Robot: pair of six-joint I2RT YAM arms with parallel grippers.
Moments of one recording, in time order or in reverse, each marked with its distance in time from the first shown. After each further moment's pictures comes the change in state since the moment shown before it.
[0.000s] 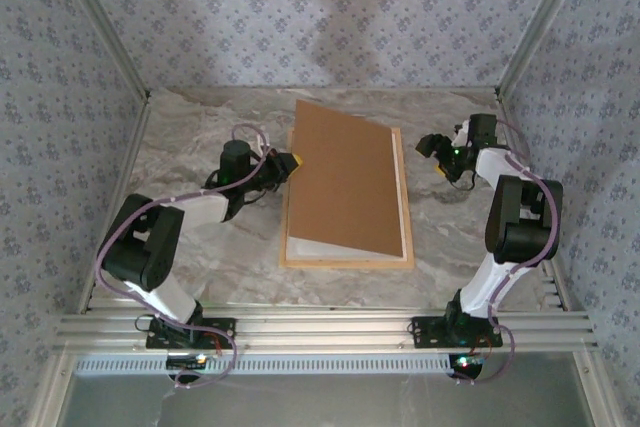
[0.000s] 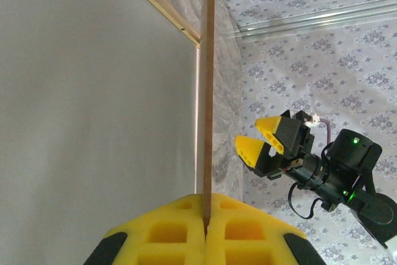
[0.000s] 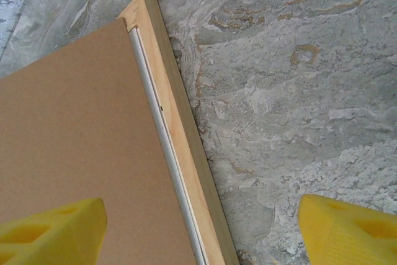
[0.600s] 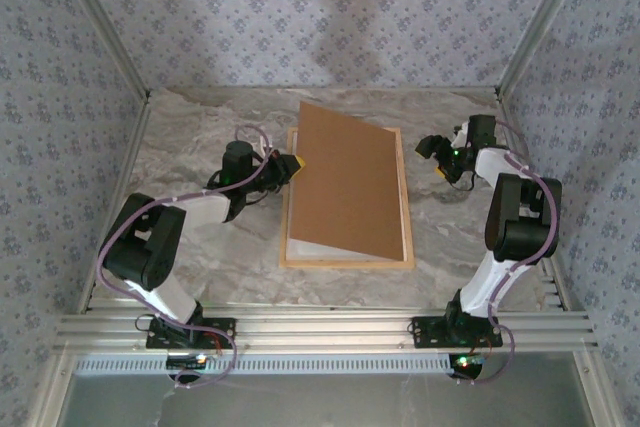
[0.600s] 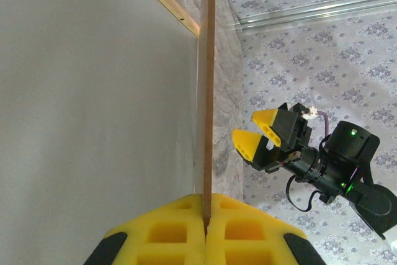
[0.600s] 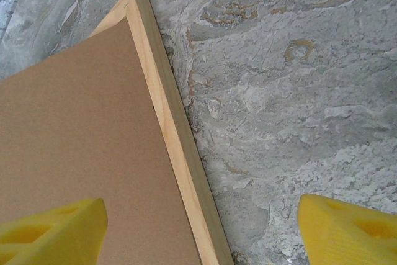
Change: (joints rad) left arm -0.013 0.005 0.000 0.000 0.007 0.000; right arm 0.000 0.014 0.000 0.000 0.000 0.000
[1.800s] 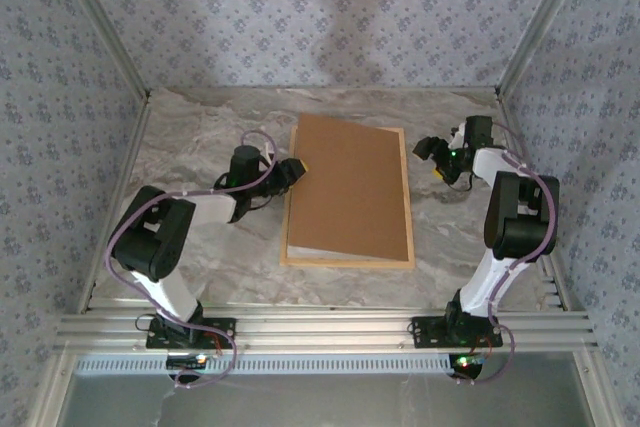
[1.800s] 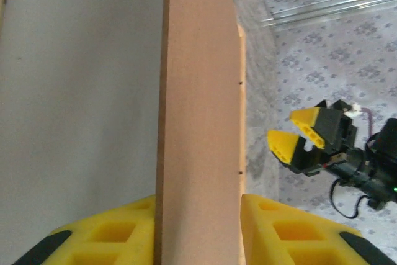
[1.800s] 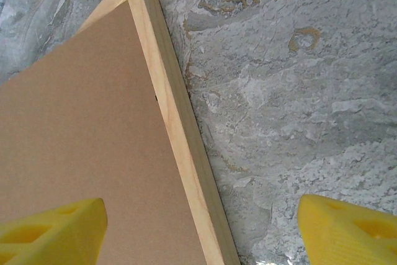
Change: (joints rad) left arm -0.021 0.074 0.001 -0.031 -0.065 0.110; right arm 0.013 0.019 0.000 0.000 0.000 0.000
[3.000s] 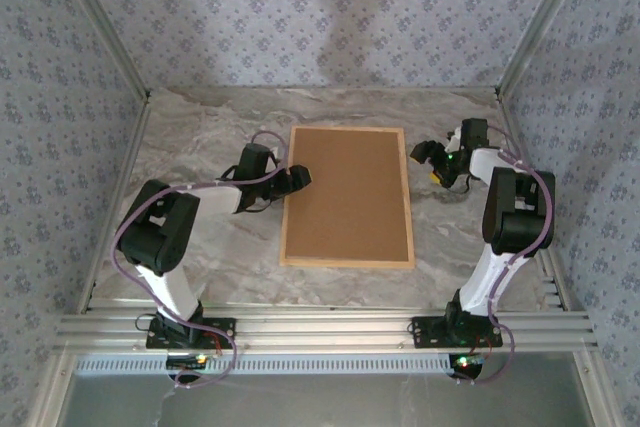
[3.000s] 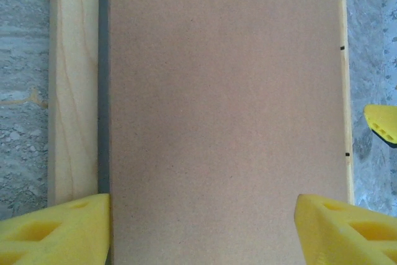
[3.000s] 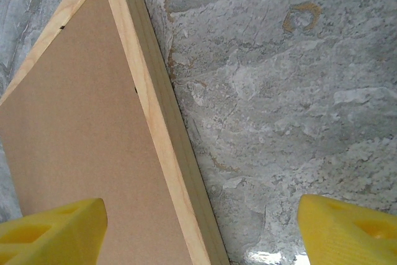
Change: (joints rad) left arm -0.012 0.044 0.110 -0.337 -0.097 0.305; right arm 0.009 0.040 0.000 0.000 -0.004 -0.003
